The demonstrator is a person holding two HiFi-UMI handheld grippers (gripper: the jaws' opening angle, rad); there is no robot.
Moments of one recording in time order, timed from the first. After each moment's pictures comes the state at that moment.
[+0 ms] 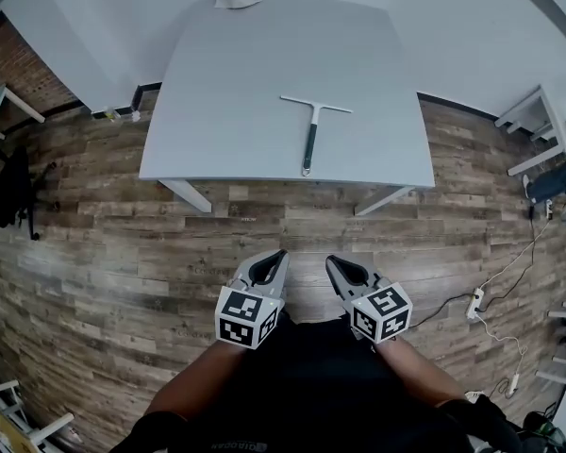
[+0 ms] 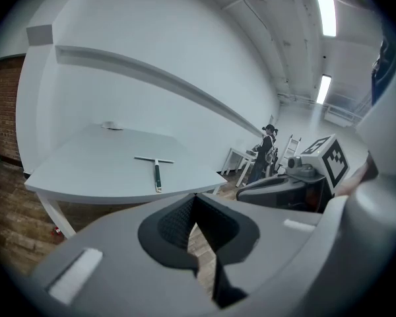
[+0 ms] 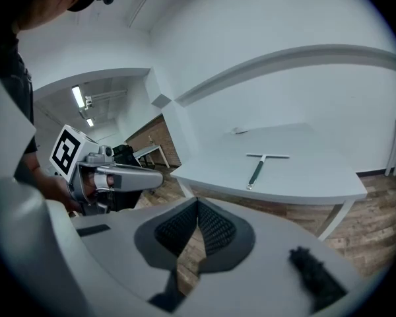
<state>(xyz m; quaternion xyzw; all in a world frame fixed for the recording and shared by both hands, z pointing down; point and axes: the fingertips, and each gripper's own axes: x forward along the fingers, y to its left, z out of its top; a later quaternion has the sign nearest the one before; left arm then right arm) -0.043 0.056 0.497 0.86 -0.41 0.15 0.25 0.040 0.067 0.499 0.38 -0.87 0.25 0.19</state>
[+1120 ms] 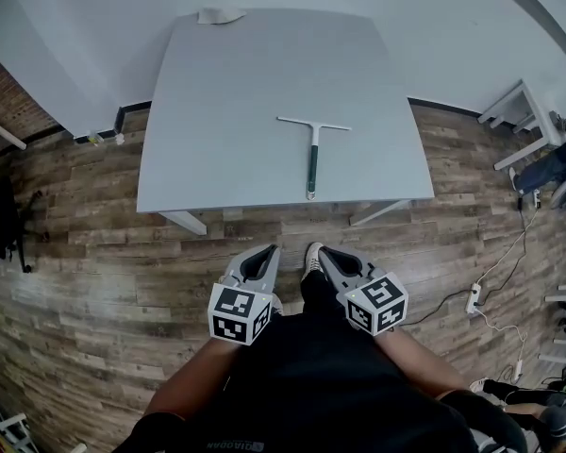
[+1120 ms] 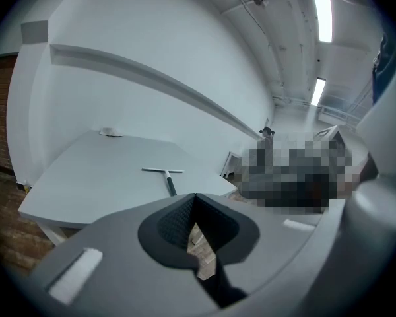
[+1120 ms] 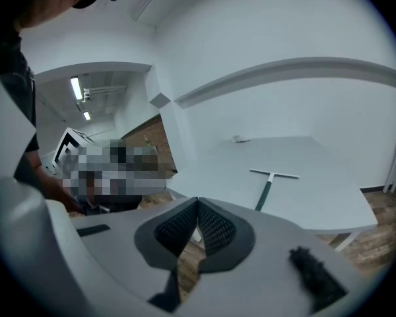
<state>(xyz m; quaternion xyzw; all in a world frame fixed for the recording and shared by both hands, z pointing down) -0.095 -0.018 0.498 0.88 -0.40 0.13 0.23 -0.014 -0.006 0.484 0.40 -0.87 0.20 0.19</state>
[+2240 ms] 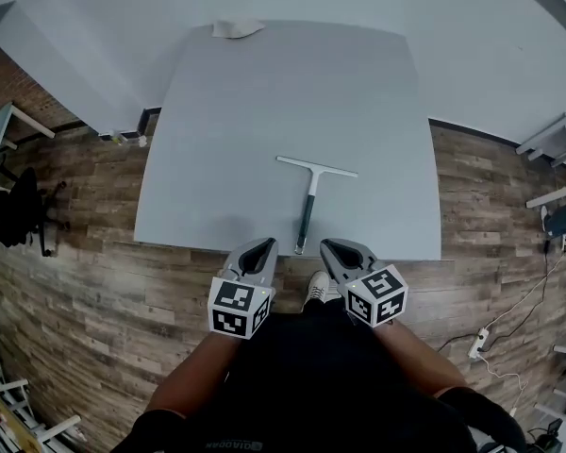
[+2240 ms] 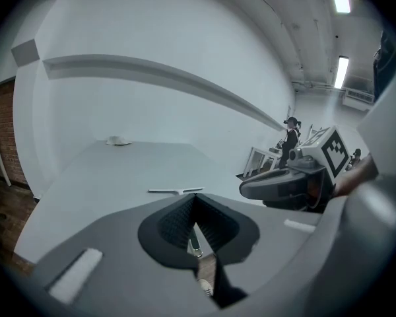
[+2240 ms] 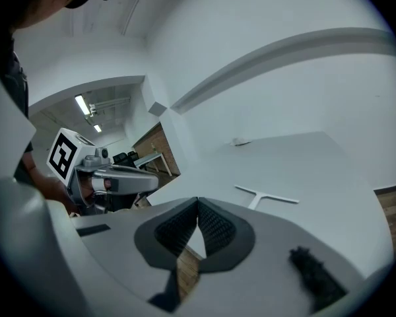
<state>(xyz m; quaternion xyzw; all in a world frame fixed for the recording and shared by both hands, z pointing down) -0.027 -0.180 0.490 0.84 -0.47 0.18 0.21 0.065 -0.183 0.494 0.34 -0.90 0.23 0.16</state>
